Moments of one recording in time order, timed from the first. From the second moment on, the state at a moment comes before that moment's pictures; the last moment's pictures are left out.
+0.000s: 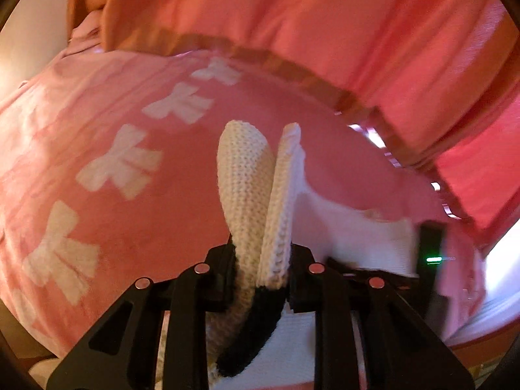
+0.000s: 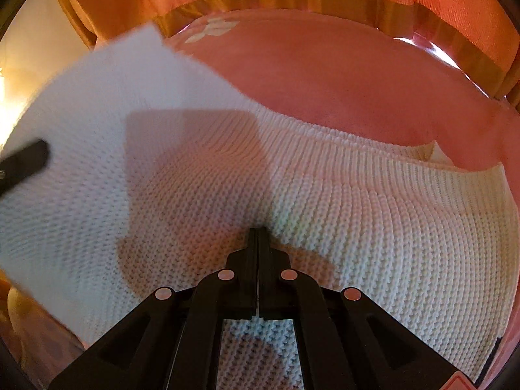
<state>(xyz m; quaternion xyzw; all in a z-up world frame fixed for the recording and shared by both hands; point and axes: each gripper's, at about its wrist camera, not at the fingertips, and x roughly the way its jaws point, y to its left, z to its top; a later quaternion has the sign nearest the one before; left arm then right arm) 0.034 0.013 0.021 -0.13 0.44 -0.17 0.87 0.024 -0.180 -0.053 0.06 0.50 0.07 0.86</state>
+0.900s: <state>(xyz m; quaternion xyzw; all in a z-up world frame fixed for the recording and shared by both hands) -0.007 -0.194 0.034 -0.07 0.49 -0.27 0.83 -0.080 -0.357 -0.002 0.14 0.44 -0.02 0.89</state>
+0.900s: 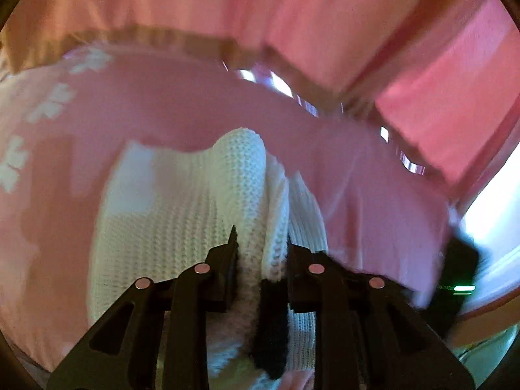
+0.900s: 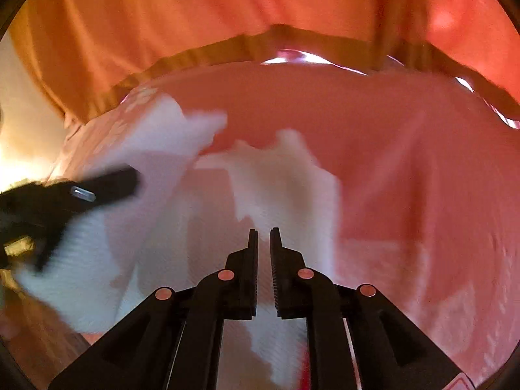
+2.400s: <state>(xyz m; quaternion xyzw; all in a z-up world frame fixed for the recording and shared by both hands) -0.144 -0.109 -0.017 0.02 0.43 -0.30 0.85 -0.173 -0.325 -0.027 0.23 0.49 0.14 0.83</state>
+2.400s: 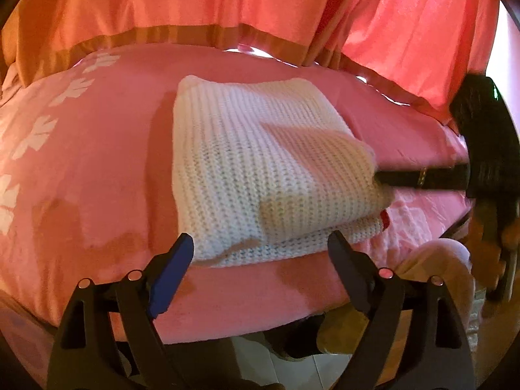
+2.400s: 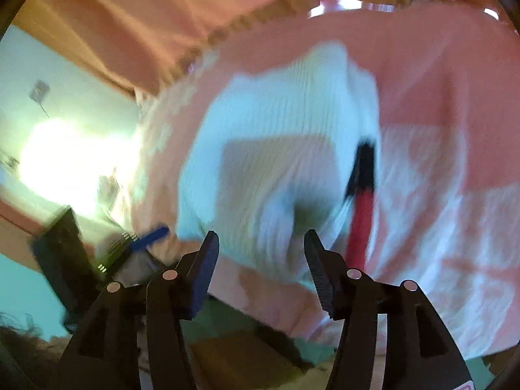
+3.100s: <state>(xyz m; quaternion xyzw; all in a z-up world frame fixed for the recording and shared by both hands) -0.108 -0.089 0.005 -0.02 0.45 -0.28 0.85 -0.190 -0.353 0.019 0.18 0.44 0.01 0.88</state>
